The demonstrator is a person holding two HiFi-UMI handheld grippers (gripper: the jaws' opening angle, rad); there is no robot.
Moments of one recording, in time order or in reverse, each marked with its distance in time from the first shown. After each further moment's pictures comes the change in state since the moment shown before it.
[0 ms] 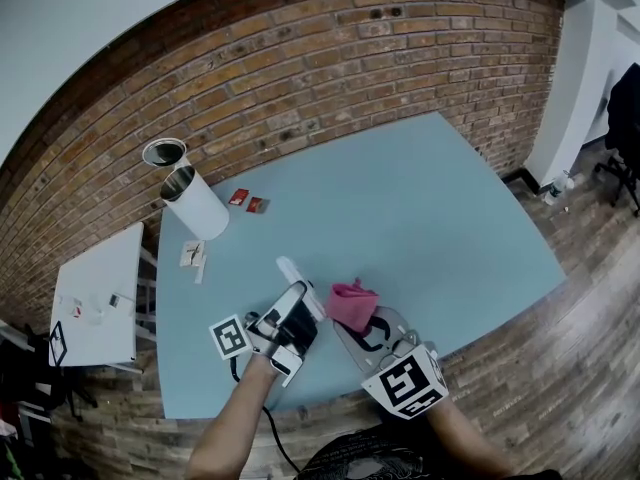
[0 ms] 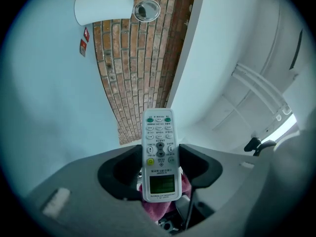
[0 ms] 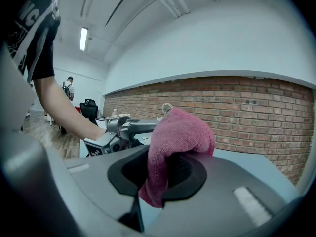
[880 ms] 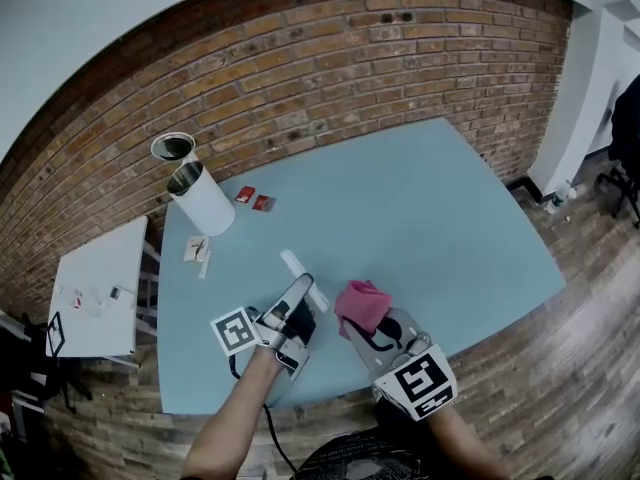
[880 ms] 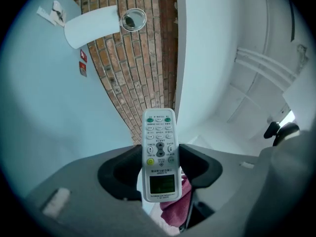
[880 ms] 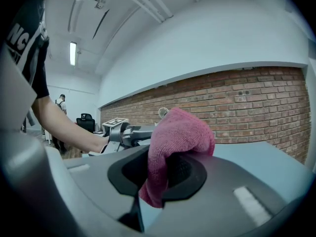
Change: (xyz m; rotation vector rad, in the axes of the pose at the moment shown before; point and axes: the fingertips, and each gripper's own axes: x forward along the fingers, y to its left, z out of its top) left arm -0.001 0.005 0.010 0.138 -0.030 0.171; right arm -0.012 -0.003 0.014 0.144 -0.072 0.003
